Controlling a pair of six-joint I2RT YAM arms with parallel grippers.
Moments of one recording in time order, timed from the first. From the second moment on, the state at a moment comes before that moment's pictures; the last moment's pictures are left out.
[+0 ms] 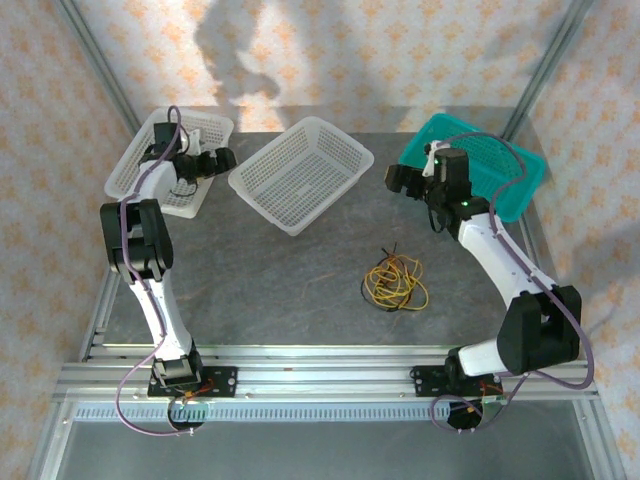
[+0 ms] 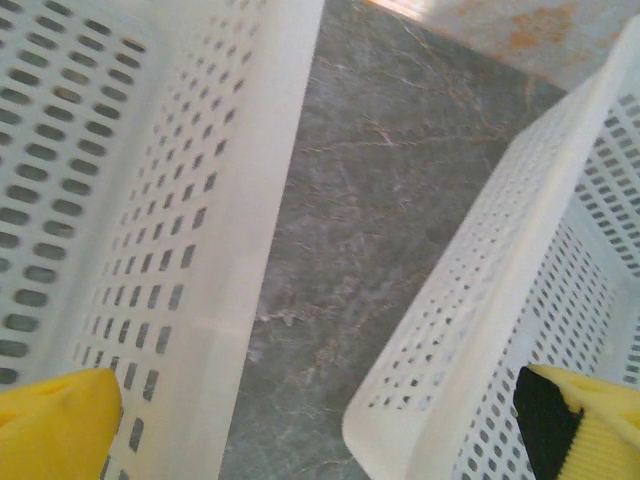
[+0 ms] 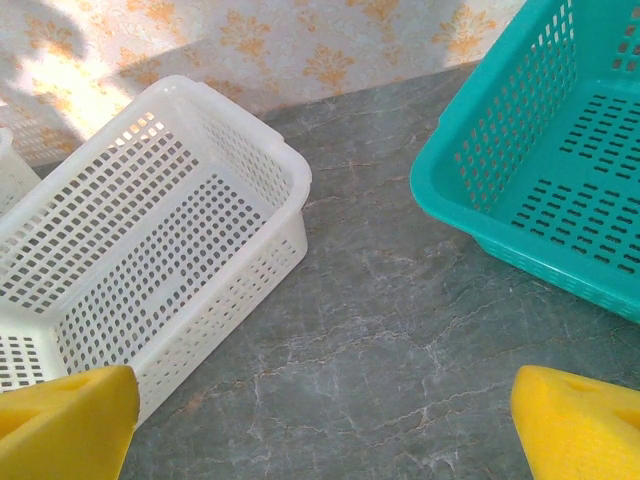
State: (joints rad) left arm 0.21 2.09 1.68 -0.46 0.53 -0.20; right arm 0.20 1.40 1.11 -0.25 -0.10 0.35
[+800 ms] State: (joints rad) left arm 0.01 2.24 2.01 -0.68 0.53 -0.04; right arm 0.21 1.40 1.09 -0.26 -0.05 0.35
